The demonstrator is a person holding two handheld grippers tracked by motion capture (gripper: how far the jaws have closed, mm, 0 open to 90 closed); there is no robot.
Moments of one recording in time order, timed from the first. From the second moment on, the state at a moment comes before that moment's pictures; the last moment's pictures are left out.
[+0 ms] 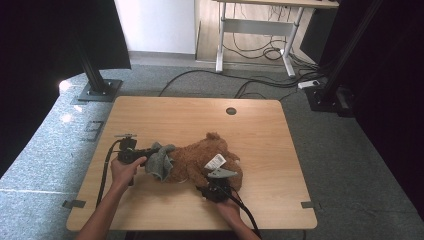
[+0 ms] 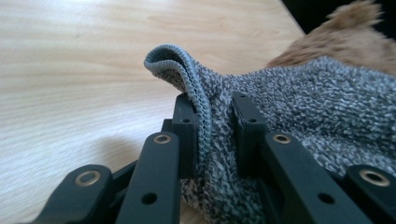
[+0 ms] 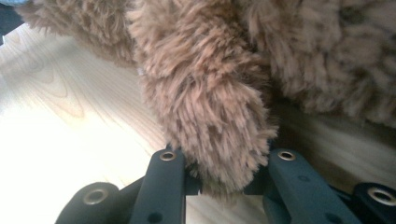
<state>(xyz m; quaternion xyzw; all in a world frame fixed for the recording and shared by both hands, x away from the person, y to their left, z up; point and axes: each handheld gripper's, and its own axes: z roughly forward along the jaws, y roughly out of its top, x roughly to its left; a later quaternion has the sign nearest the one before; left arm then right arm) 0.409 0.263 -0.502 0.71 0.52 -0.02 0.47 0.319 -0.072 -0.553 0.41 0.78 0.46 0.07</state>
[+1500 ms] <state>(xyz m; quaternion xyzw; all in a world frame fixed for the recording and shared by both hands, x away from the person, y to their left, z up) 0.408 0.260 -0.491 0.70 0.50 -0.05 0.51 0.346 -0.152 -0.511 0.41 0.78 0.45 0.12</state>
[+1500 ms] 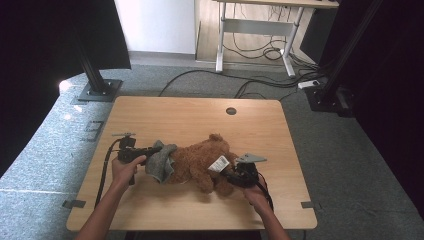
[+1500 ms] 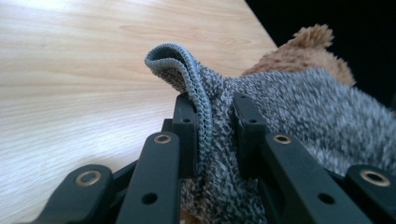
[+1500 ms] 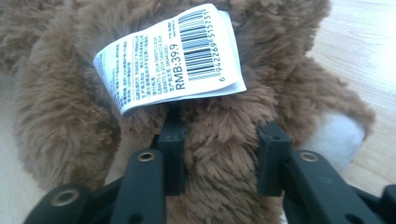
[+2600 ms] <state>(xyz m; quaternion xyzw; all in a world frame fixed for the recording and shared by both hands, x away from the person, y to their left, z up) 0.437 0.104 -0.454 0.78 0.40 -0.12 0.47 0.326 -0.147 -0.520 0.37 0.80 0.45 0.13</state>
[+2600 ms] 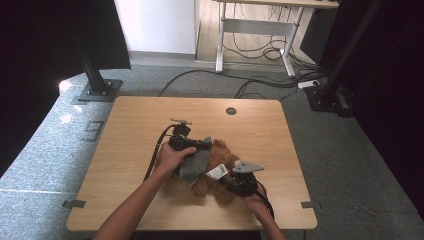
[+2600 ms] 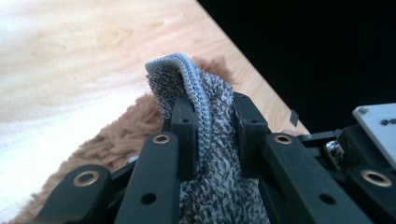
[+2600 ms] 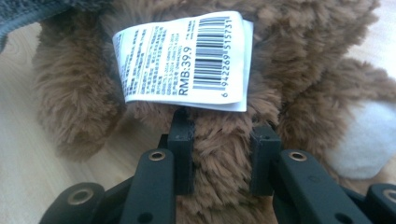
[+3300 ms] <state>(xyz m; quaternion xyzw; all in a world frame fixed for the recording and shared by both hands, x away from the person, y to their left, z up) 0.388 0.113 -0.469 0.77 0.38 -0.12 0.49 0.327 -0.154 -0.513 0.42 0.75 0.50 0.05</state>
